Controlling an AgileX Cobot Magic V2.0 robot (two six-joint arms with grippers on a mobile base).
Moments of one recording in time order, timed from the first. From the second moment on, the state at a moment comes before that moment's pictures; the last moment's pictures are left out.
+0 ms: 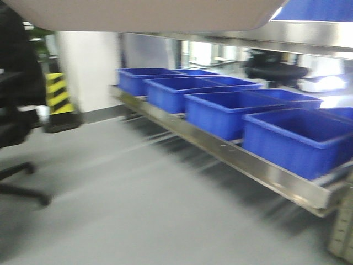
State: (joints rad) left arm 0.08 1.00 -1.16 -1.03 1.10 0.75; right arm -0.08 1.01 -1.05 1.23 1.07 -0.79
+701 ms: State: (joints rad) left arm 0.08 1.00 -1.16 -1.03 1.10 0.75; right arm -0.08 1.01 -1.05 1.23 1.07 -0.79
